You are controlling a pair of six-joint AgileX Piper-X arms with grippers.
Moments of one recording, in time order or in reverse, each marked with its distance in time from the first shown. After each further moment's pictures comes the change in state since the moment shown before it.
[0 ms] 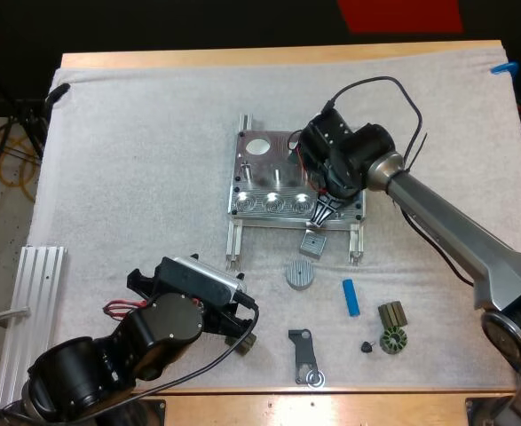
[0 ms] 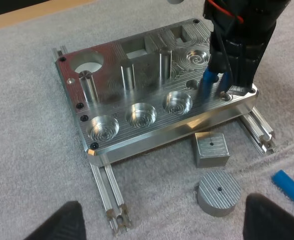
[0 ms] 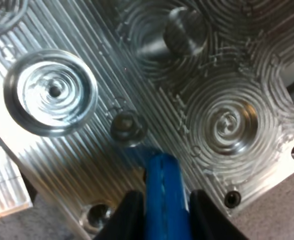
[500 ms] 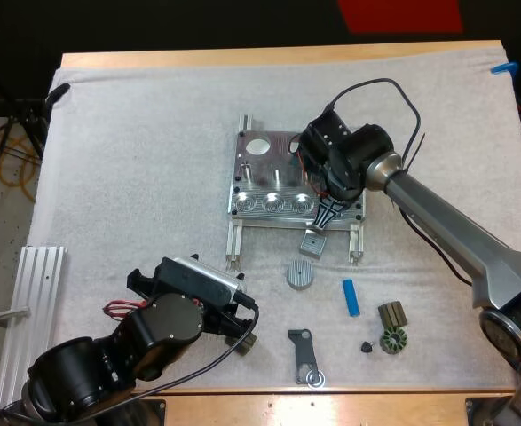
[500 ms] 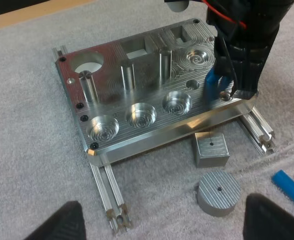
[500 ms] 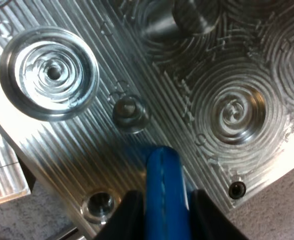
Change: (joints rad) left arm 0.000 0.000 0.000 0.000 0.000 0.000; right arm 0.000 0.007 0.000 0.024 0.007 -0.013
